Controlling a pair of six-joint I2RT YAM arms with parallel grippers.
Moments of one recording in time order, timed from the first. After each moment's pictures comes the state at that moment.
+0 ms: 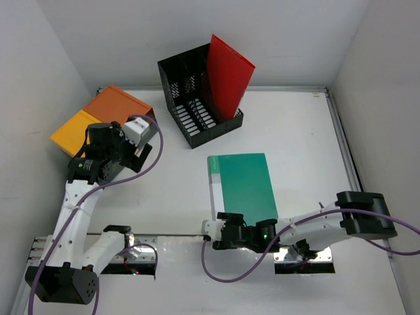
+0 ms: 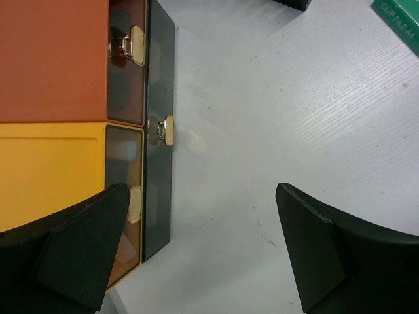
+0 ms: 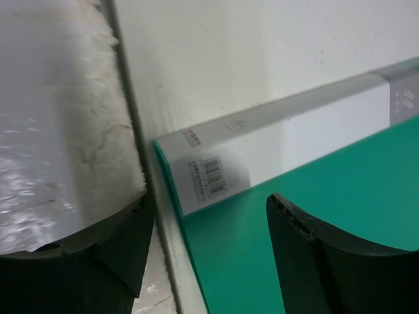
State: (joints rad) left arm -0.03 0.90 0.97 -0.75 0.22 0.51; right arm 1.57 1.29 0.39 0.04 0.42 -0.13
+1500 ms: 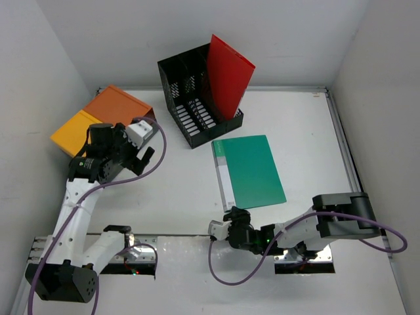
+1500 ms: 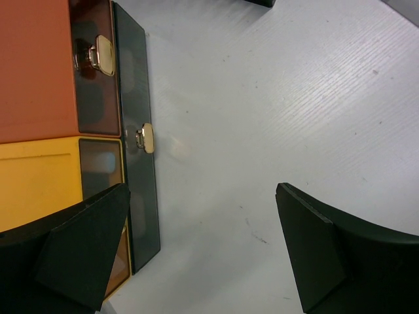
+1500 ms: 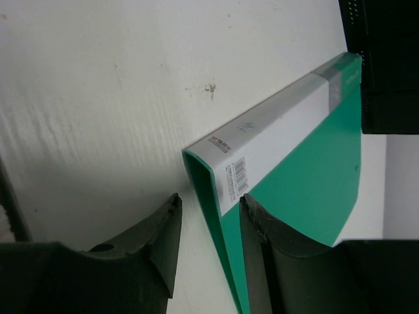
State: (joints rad) left arm -0.03 0.92 0.97 -0.77 0.31 0.55; right arm 1.57 1.44 0.19 0.49 0.76 -0.42
